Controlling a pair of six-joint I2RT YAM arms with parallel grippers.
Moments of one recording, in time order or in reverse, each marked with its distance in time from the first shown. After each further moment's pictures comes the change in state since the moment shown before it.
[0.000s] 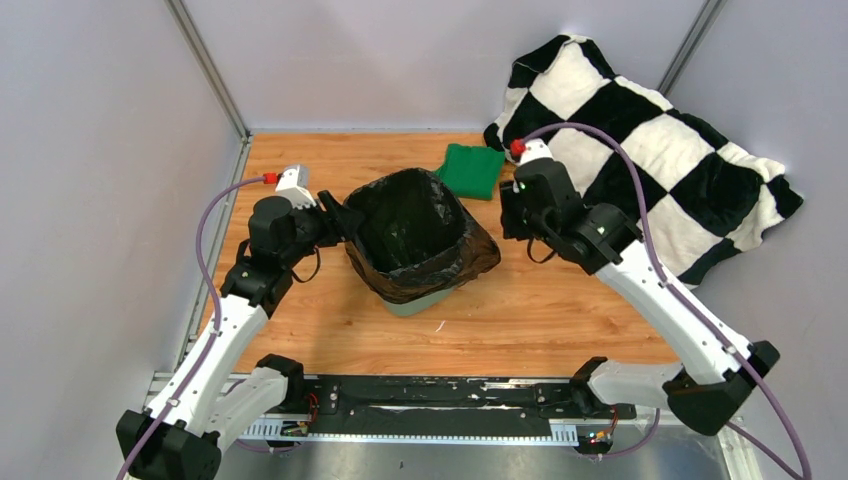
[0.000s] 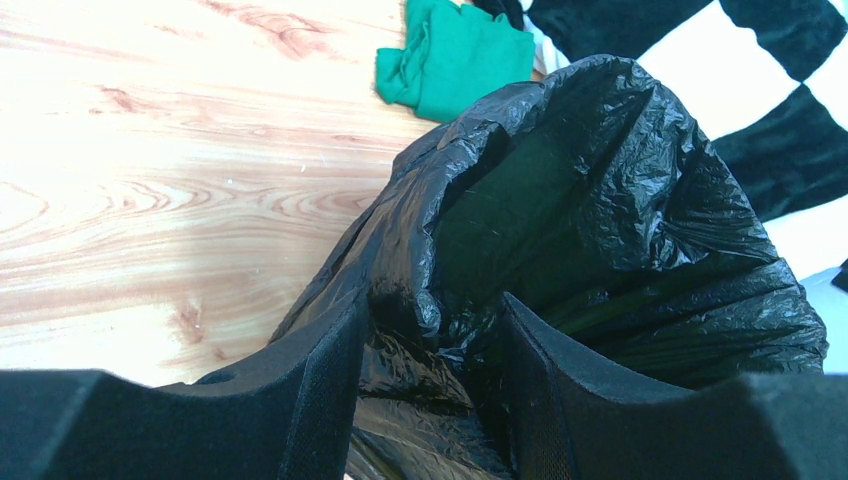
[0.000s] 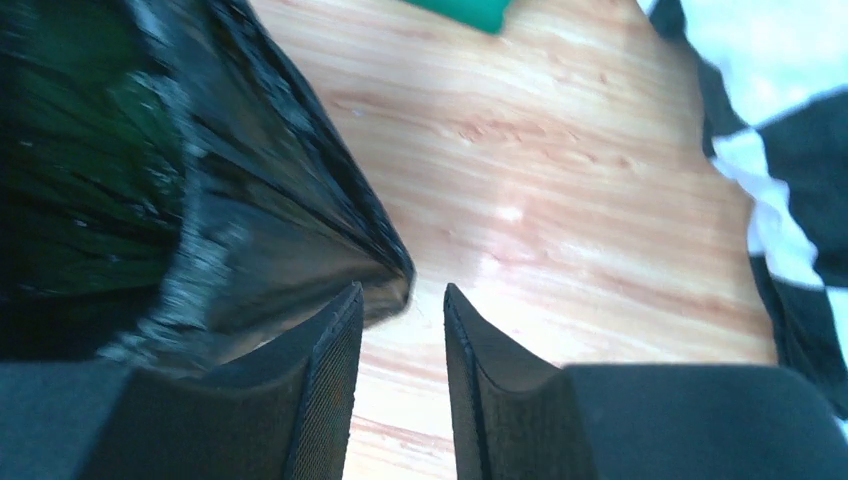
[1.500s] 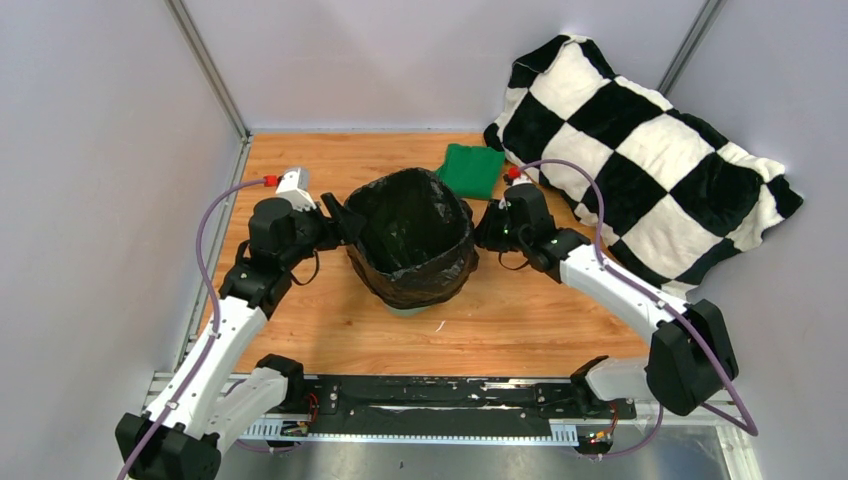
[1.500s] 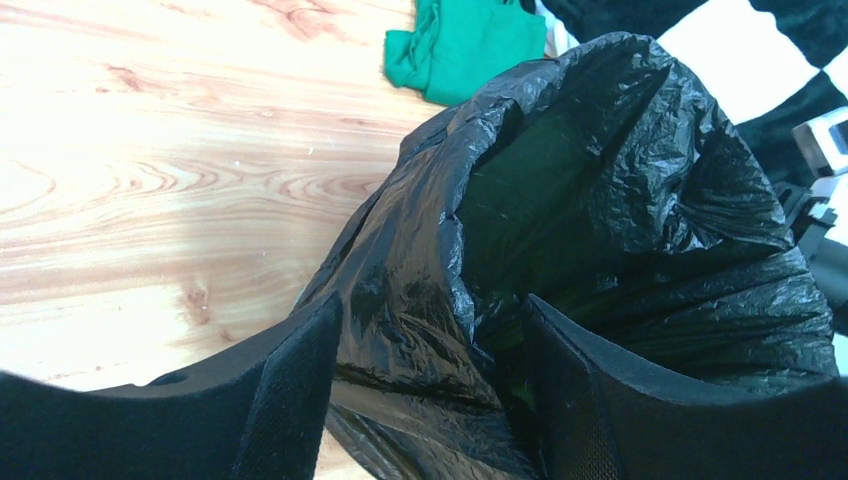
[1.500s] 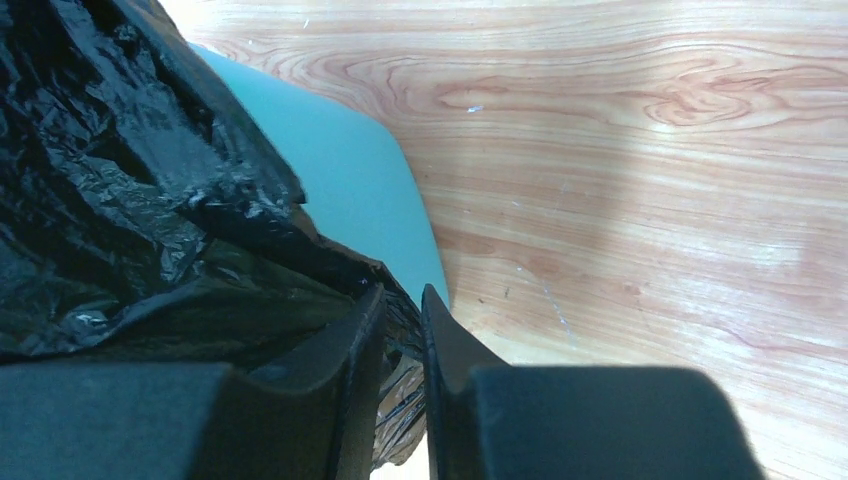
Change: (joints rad) left arm 0.000 -0.010 -0.001 -0.029 0.001 0.002; right arm -0.150 0.084 -0.549 0.688 -0.338 0.324
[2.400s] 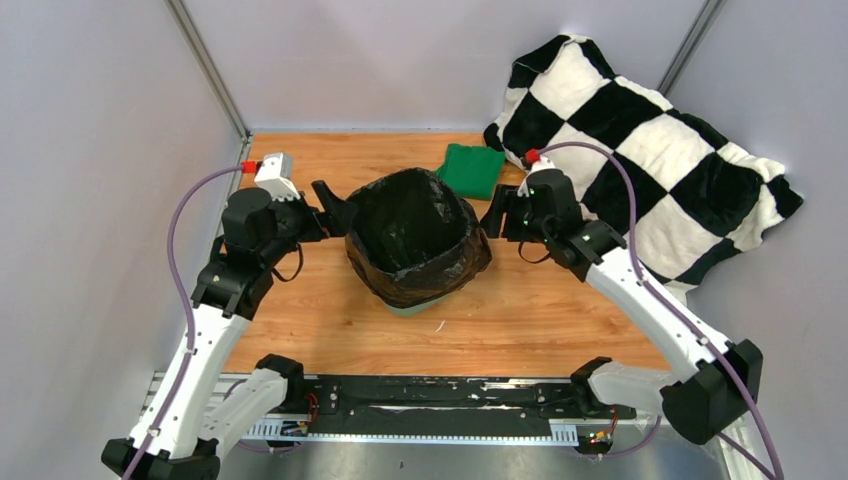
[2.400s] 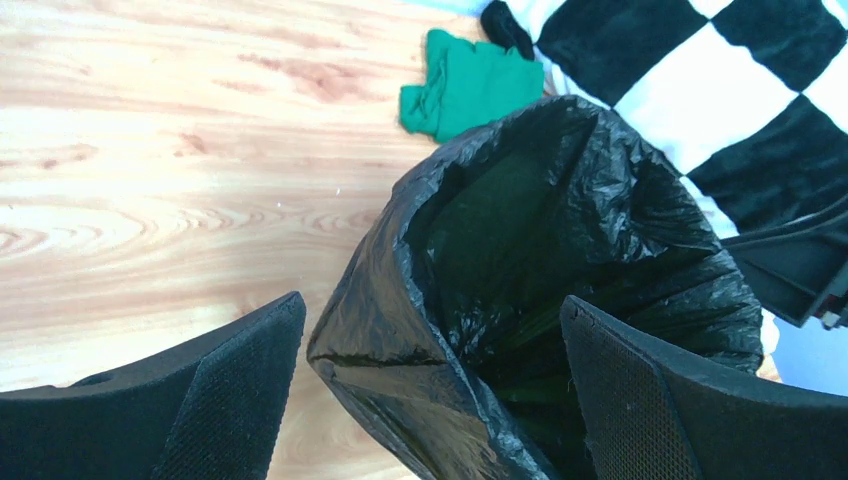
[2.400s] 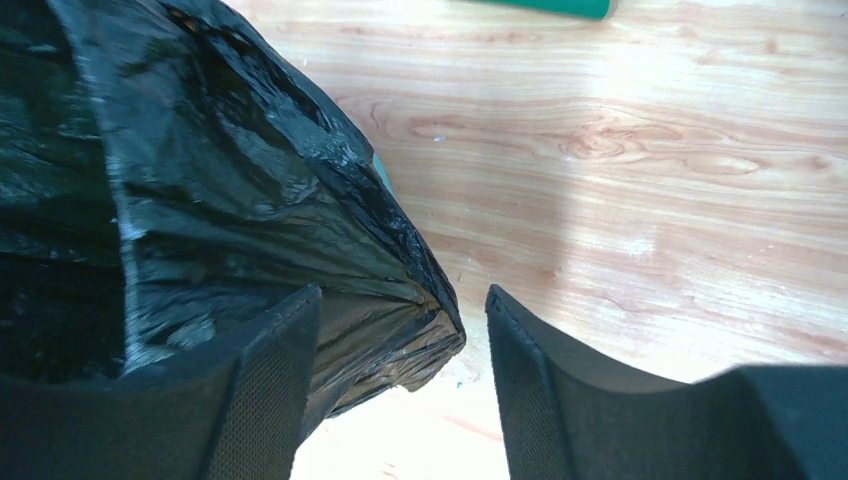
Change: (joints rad) left arm -0.001 -0.040 0.204 -0.225 -0.057 0.079; right arm -0.025 -0.134 0.159 -0.274 0.066 -0.126
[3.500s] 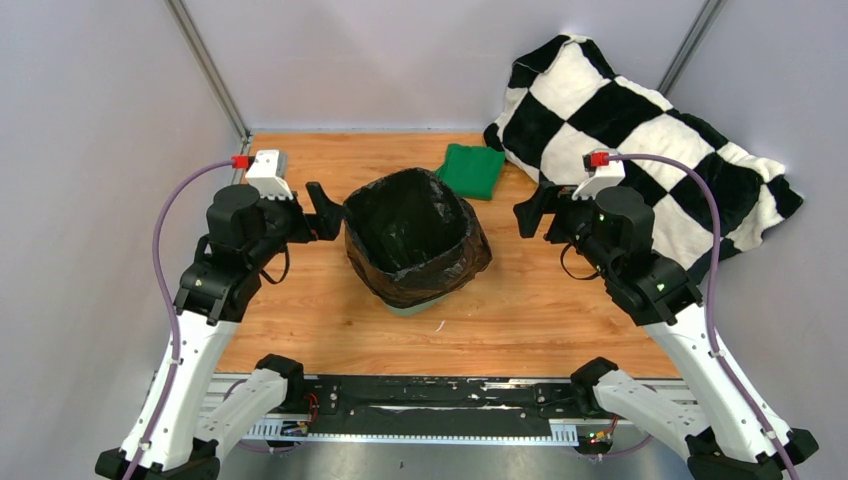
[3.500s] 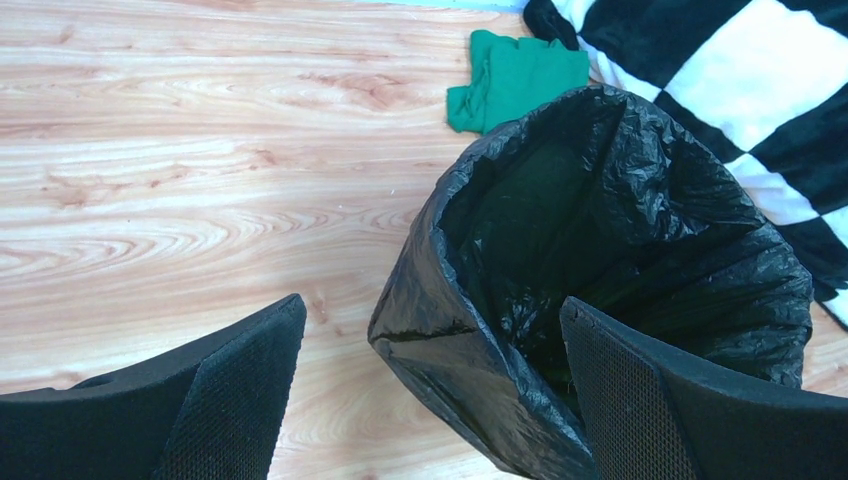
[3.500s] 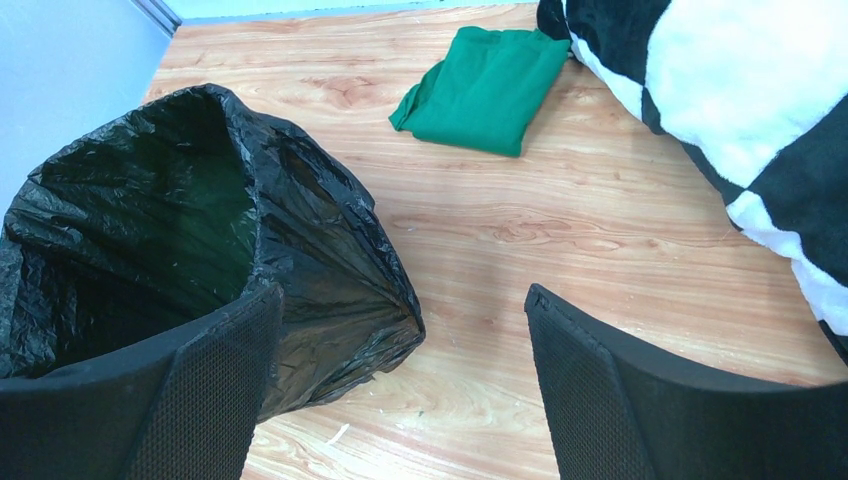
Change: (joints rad) left arm 0.000 -0.008 0.146 -0.167 -0.059 0.153; right arm -0.002 -0.347 0.077 -0.110 0.156 -0.122
